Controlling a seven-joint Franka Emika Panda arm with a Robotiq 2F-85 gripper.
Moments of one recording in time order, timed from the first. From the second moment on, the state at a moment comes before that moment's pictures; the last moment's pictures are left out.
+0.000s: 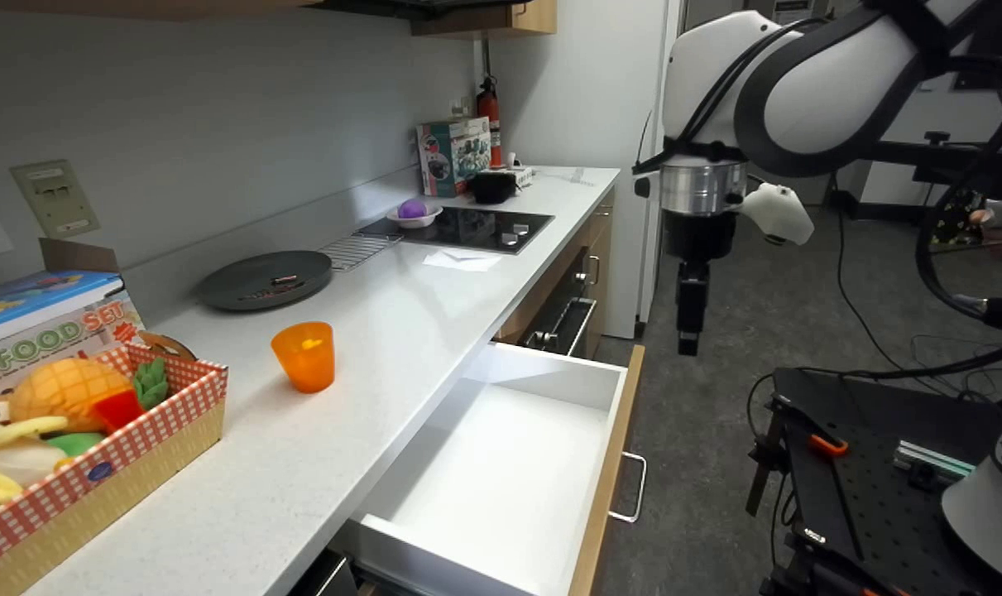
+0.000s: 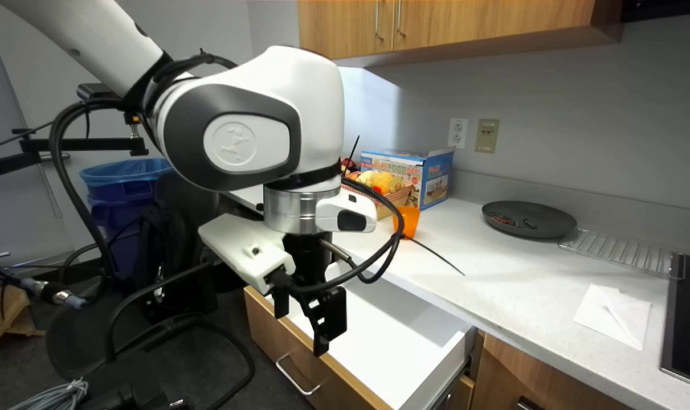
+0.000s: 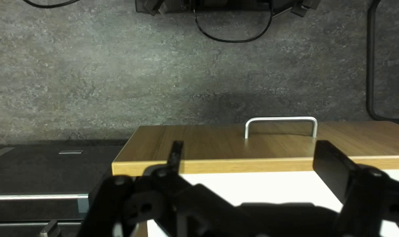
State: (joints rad) arm -0.06 -0.31 -0.13 -2.76 -0.05 2.39 -0.15
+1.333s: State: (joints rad) arm -0.04 0.14 -0.06 -2.76 0.02 2.70 -0.09
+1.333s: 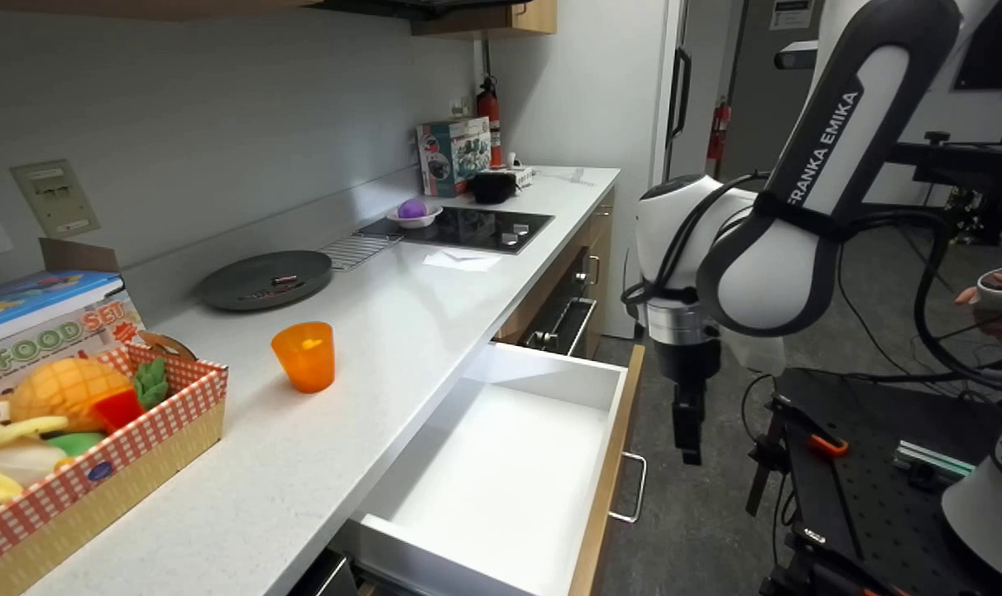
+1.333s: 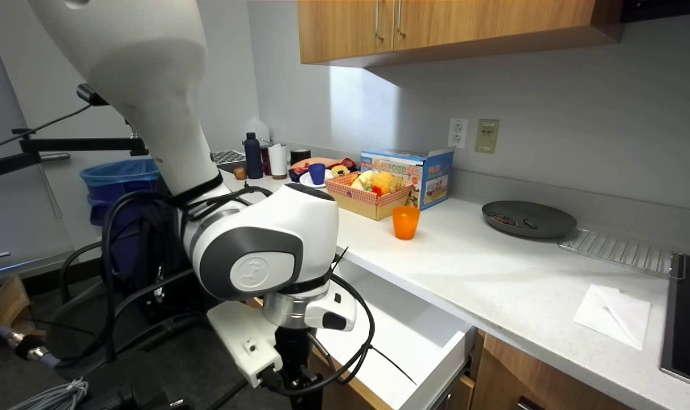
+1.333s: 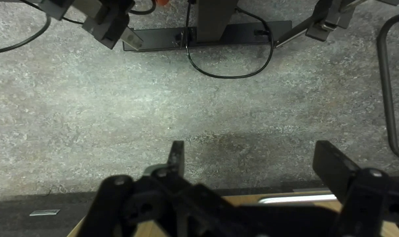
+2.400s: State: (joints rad) arm -0.03 0.36 -0.13 -2.62 -0.07 2.85 0.08
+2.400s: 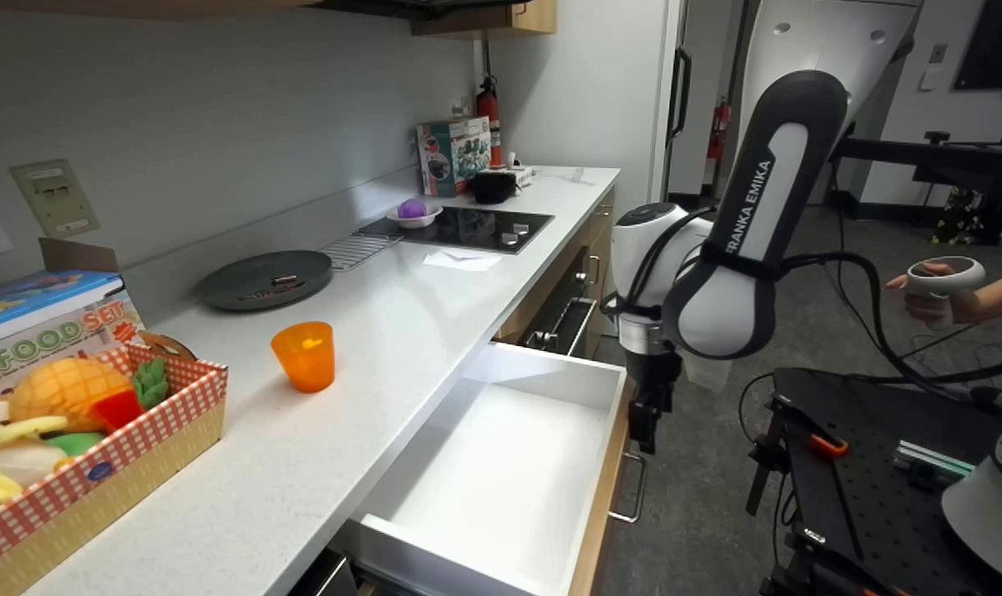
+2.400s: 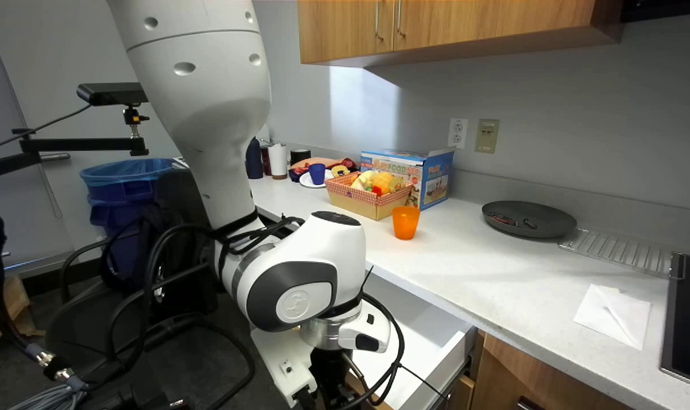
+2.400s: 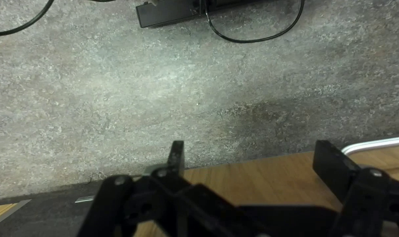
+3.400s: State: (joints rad) arm -0.03 0.40 -0.15 -2.58 -0.06 2.91 0.10
